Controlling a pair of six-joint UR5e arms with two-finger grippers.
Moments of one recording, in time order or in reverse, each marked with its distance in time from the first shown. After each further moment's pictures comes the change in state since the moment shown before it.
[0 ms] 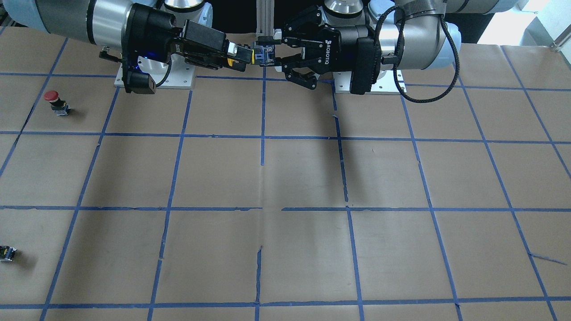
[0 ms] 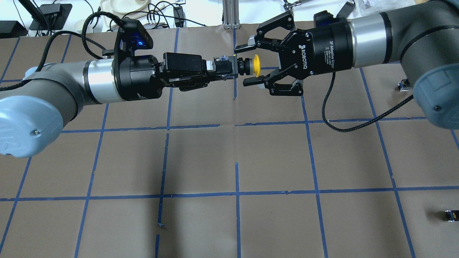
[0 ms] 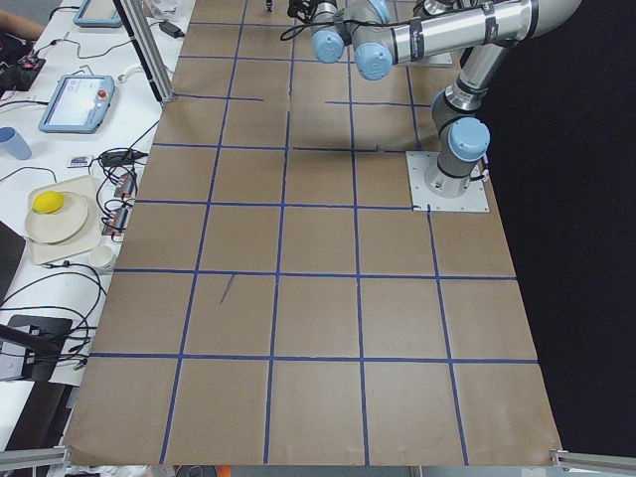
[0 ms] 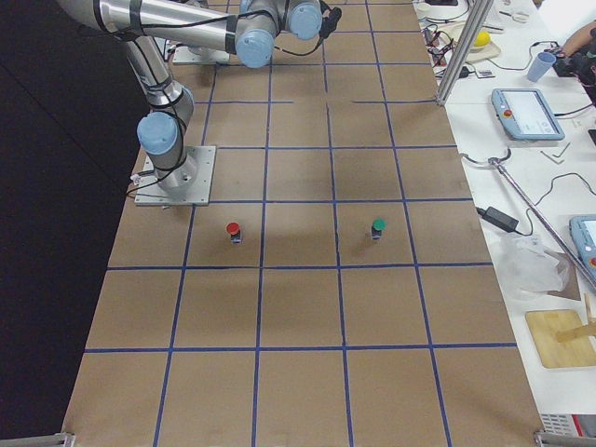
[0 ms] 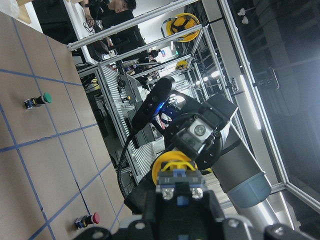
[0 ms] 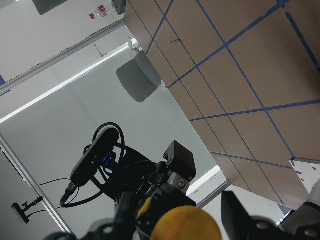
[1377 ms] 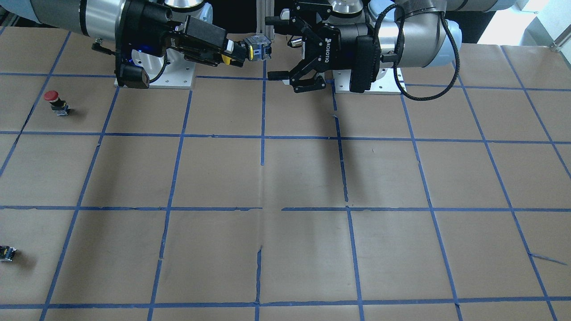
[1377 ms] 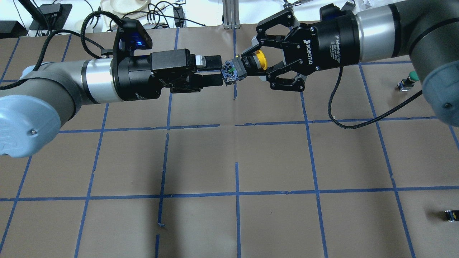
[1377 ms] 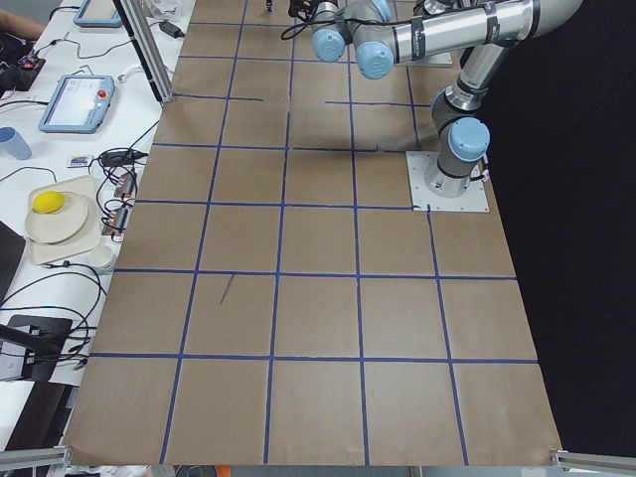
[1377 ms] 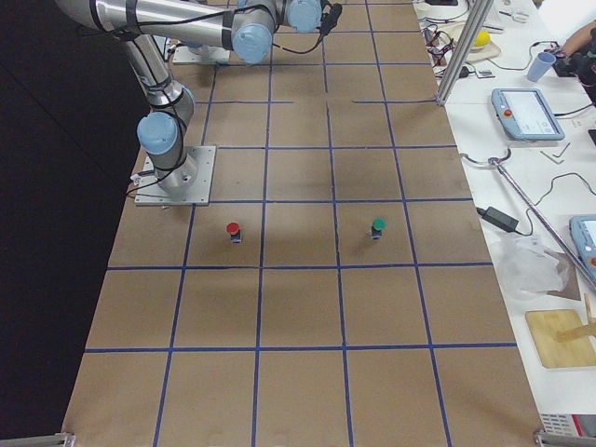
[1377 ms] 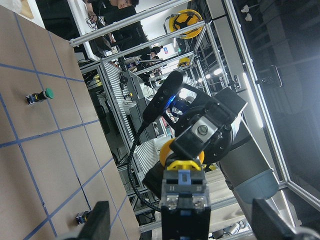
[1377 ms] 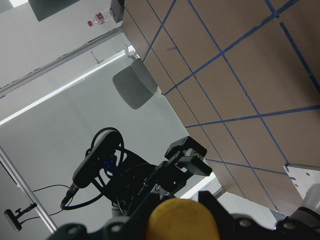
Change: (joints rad) left arm 0.008 0.003 0.008 -0.005 0.020 -0.013; right arm -0.013 -0.014 -0.028 -0.010 -0.072 0.013
